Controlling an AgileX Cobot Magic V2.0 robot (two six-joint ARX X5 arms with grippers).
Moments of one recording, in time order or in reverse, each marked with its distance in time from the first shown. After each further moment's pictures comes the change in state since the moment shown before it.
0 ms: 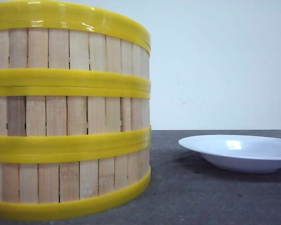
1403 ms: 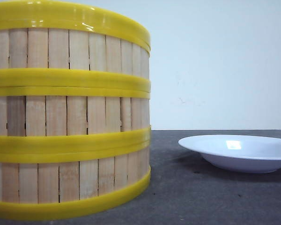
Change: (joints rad) left arm -0.001 0.468 0.451 -0.259 -0.008 0.028; right arm 0.000 0.006 0.003 -0.174 -0.003 0.000
